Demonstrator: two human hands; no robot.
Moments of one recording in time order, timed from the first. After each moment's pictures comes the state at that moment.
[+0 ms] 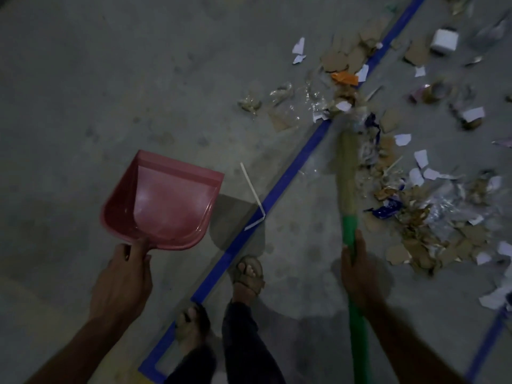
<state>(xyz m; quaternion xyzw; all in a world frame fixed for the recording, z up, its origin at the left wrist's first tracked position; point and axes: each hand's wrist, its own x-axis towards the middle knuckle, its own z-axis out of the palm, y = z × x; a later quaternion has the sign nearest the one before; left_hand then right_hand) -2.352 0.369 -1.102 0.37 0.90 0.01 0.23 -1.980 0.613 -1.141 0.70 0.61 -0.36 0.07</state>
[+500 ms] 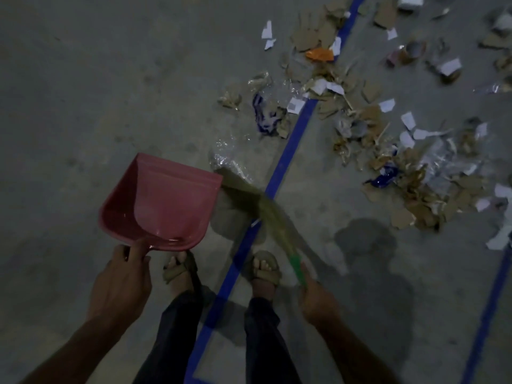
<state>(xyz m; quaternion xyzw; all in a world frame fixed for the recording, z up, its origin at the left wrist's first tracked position) -2.421 0.392 -1.100 0.45 0.85 -0.03 0.25 -2.024 0.459 -1.195 0.63 0.68 -0.34 0.15</state>
